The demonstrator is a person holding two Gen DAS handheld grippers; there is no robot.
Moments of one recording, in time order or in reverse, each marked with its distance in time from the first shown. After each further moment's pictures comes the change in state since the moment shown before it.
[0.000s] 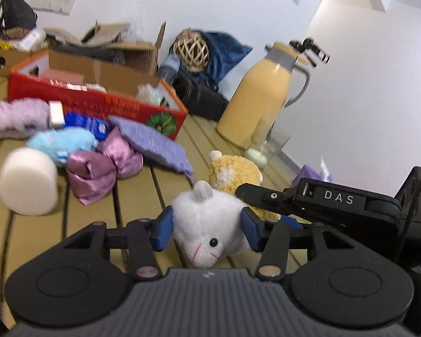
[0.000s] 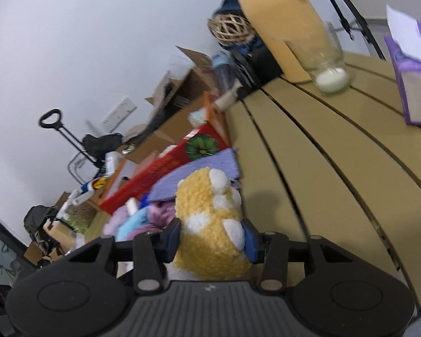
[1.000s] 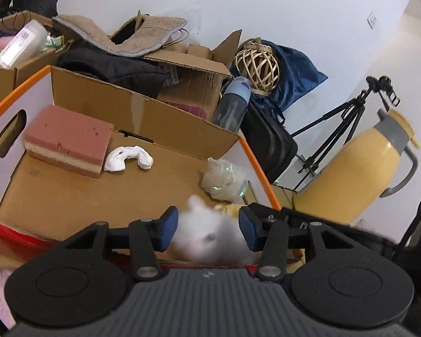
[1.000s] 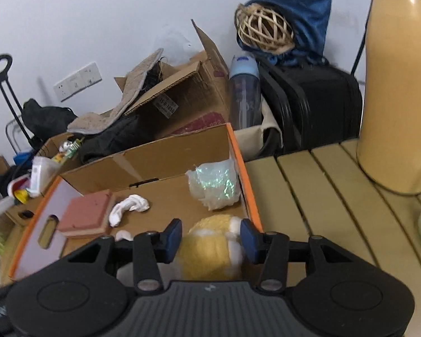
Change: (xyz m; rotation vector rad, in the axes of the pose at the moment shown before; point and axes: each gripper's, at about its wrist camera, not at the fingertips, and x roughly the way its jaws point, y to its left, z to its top) left arm 0.170 0.148 0.179 -0.172 0.044 0.096; right arm 0.248 0.080 0.146 -0.304 0.067 -0.320
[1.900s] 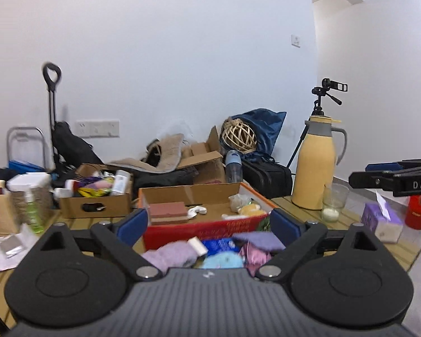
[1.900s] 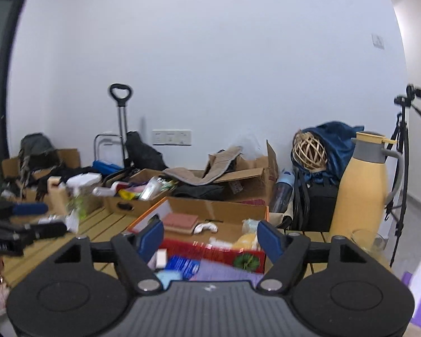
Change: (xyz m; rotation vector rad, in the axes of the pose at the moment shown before) left arm -0.340 -0.048 -0.129 0.500 -0.374 0.165; right arm -0.334 0.019 -0.128 -0.350 -0.377 0.174
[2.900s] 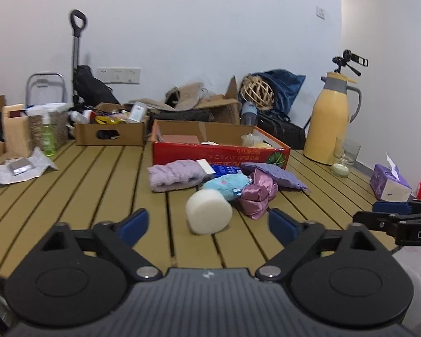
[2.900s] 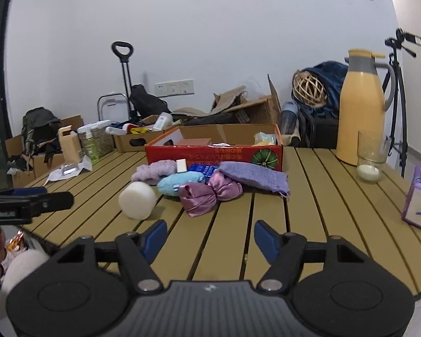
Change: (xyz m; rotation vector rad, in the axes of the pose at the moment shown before) left arm 0.003 -0.001 -0.088 -0.107 0.167 0.051; right arm -0.004 0.027 -0.116 0.123 0.175 0.011
